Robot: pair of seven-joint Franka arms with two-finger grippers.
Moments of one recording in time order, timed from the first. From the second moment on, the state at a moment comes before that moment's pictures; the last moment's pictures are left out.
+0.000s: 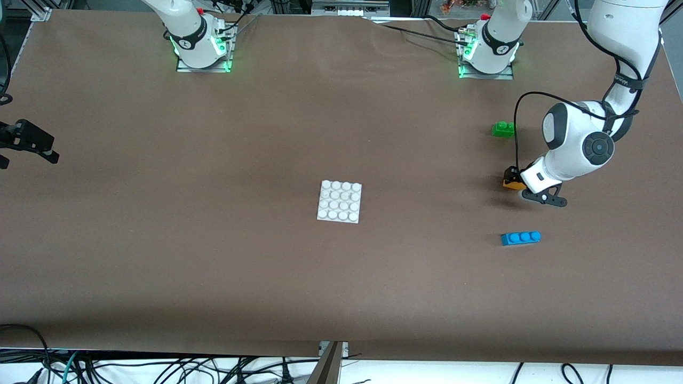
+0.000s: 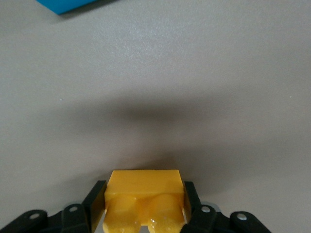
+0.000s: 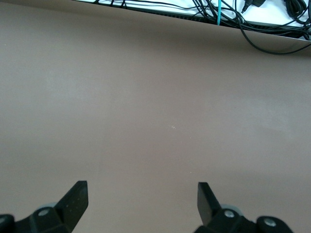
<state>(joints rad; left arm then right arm) 0.13 0.35 -0.06 -2.27 0.02 2.49 0.26 0.08 0.06 -0.21 -1.62 0.04 1.84 -0.27</state>
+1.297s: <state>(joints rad) 0.13 0.21 -0.21 -2.13 -0.09 2.23 0.09 0.08 0.06 -0.21 -1.62 0.04 1.83 -0.27</state>
